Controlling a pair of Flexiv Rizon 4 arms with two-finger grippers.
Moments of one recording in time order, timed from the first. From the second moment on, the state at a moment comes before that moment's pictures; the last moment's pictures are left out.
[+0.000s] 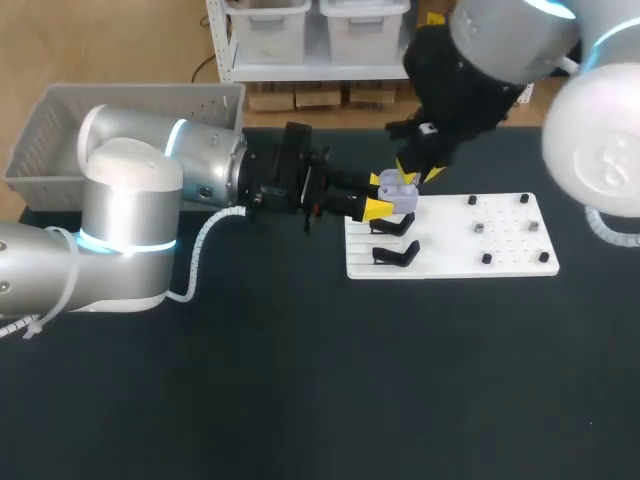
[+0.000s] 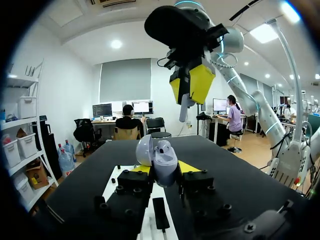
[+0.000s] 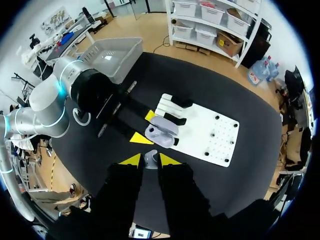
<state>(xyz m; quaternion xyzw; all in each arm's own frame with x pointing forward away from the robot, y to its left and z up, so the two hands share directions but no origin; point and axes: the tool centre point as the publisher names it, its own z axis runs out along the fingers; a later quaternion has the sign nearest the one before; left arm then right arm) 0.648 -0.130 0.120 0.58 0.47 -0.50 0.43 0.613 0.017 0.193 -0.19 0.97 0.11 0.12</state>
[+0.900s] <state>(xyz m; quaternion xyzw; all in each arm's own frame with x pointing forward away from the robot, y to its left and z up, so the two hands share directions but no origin) 0.648 -0.130 0.120 0.58 0.47 -0.50 0.43 0.629 0.035 0.175 -0.20 0.97 0.11 0.09</state>
